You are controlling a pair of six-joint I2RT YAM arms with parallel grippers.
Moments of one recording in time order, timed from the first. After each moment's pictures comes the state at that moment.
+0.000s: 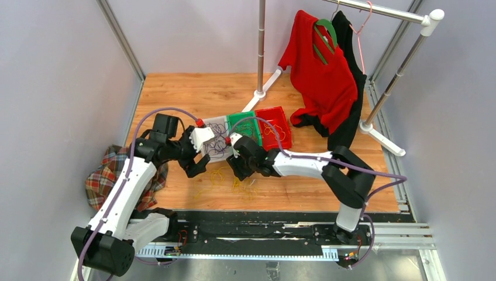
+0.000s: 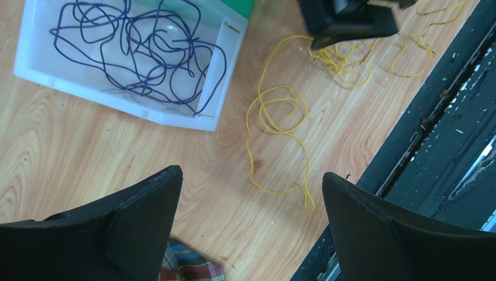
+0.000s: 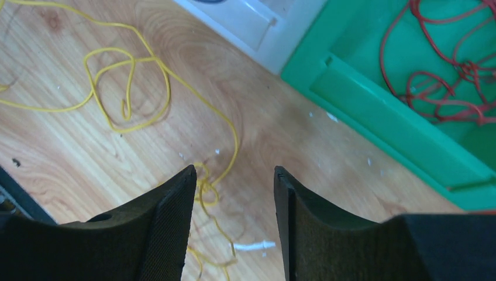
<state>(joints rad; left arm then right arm) -0.23 1.01 0.96 -0.94 0.49 0.69 1.01 1.76 1.06 -0.14 0.04 0.20</state>
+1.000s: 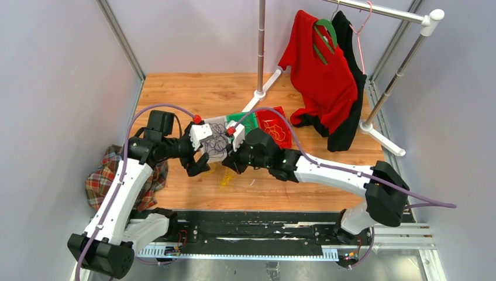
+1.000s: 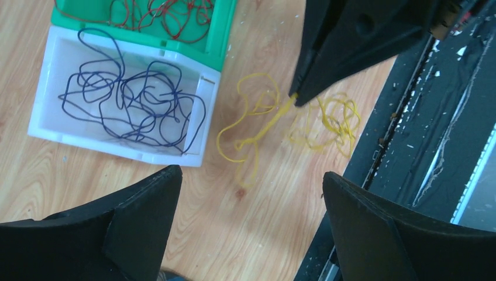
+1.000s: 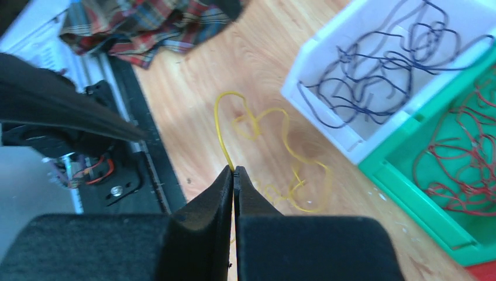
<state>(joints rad) -0.22 0.99 1.05 -0.98 0.64 0.70 1.05 1.52 1.04 0.04 -0.13 0.20</state>
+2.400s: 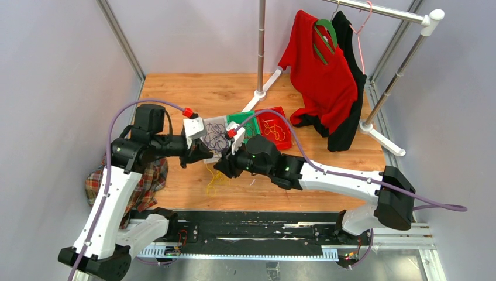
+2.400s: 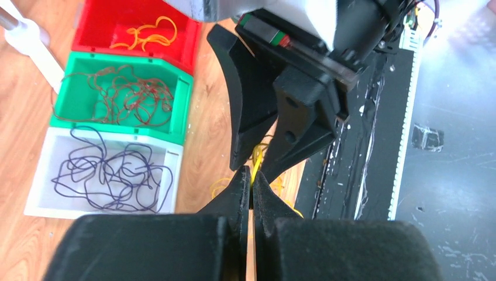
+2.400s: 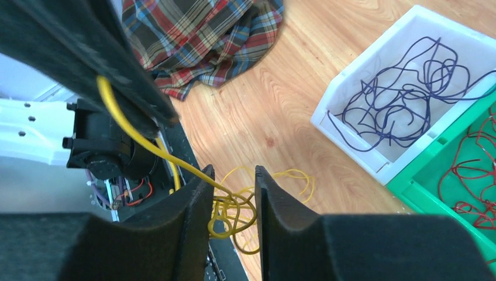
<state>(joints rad) -0.27 0.95 1.23 -1.05 0.88 0.60 1.16 1.43 1.05 0.09 -0.04 0.27</state>
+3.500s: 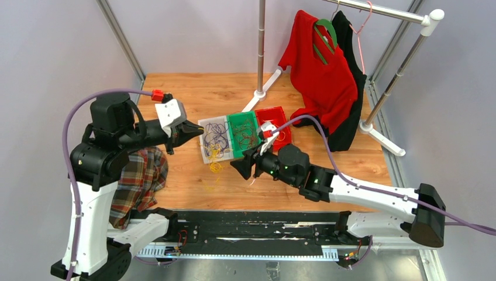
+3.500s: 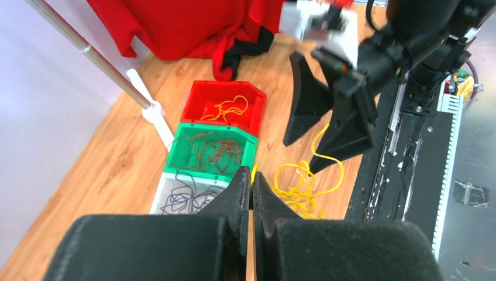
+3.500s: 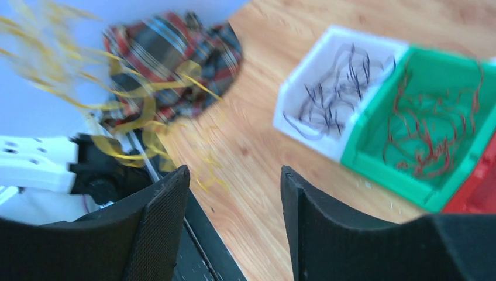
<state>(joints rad) -0.28 0.98 1.67 -1.06 0.81 0.49 1.16 1.14 0.77 0.18 0.18 0.35</state>
